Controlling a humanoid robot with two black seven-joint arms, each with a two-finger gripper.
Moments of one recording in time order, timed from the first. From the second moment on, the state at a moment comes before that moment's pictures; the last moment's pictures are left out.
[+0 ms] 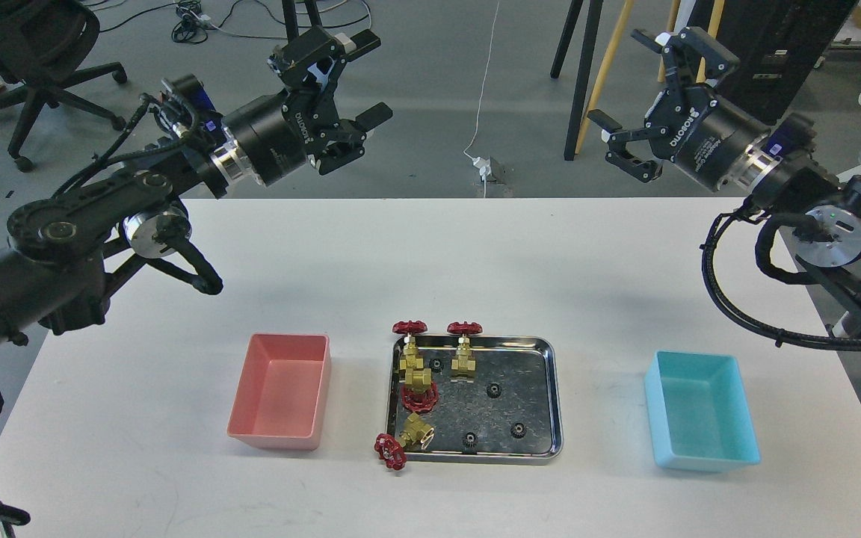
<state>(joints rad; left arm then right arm) -1.01 0.40 -0.35 -0.89 0.38 -0.49 -0.49 0.88 -0.54 0.60 0.94 0.00 0.49 0.18</state>
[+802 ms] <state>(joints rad) -0.94 0.64 -0.48 -1.27 0.69 -0.49 -0.49 0.76 -0.60 0.77 0.86 0.13 0.49 0.18</state>
